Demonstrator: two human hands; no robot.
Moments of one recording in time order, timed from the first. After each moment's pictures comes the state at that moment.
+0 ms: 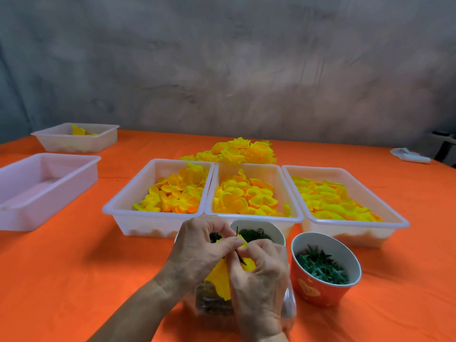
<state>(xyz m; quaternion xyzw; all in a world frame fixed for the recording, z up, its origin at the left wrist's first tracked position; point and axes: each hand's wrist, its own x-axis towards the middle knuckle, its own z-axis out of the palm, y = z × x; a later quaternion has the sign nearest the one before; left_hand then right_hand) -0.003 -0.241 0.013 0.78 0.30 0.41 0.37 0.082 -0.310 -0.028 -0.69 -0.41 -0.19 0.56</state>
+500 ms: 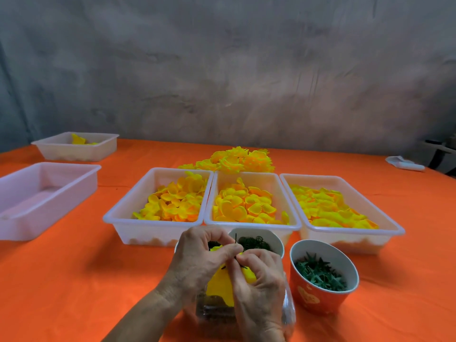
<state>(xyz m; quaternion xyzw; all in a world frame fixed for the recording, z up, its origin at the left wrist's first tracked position) -0.004 -0.242 0.012 0.76 0.30 0.41 0.40 0.087 -0.309 -0.040 -0.66 -0.44 -0.13 0.60</state>
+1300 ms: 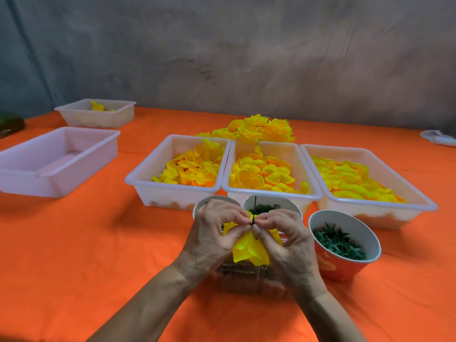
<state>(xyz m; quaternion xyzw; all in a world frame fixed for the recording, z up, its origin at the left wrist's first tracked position) -0.010 -0.245 -0.021 0.81 0.24 0.47 0.26 0.118 -0.321 -0.034 -0.58 -0.54 0.04 0.61</state>
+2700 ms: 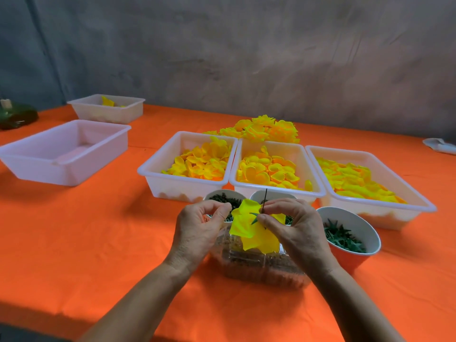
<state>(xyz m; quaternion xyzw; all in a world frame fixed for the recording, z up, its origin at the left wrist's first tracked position) -0.039 -0.253 -0.029 0.64 0.37 0.51 0.45 0.117 -0.328 -0.006 -0.64 -0.56 0.10 0.52</state>
